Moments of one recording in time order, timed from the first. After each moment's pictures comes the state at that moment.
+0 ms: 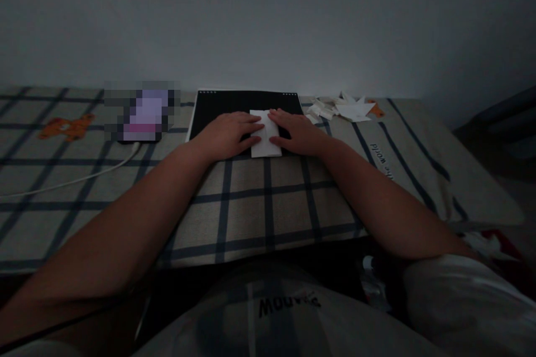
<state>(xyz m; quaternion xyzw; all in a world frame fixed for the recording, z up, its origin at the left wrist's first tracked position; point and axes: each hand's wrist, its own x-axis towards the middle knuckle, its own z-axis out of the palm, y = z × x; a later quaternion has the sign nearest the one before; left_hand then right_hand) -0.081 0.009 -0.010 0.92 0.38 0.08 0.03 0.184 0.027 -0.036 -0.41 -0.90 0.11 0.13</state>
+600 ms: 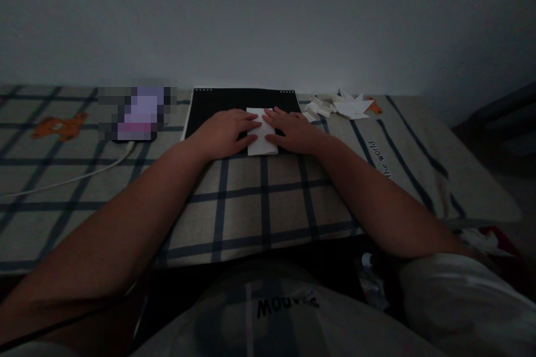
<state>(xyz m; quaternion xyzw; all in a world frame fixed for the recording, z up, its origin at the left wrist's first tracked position) -0.081 0.009 -0.009 0.93 0.37 0.08 0.02 0.177 0.026 -0.030 -0.42 -0.90 0.10 0.07</state>
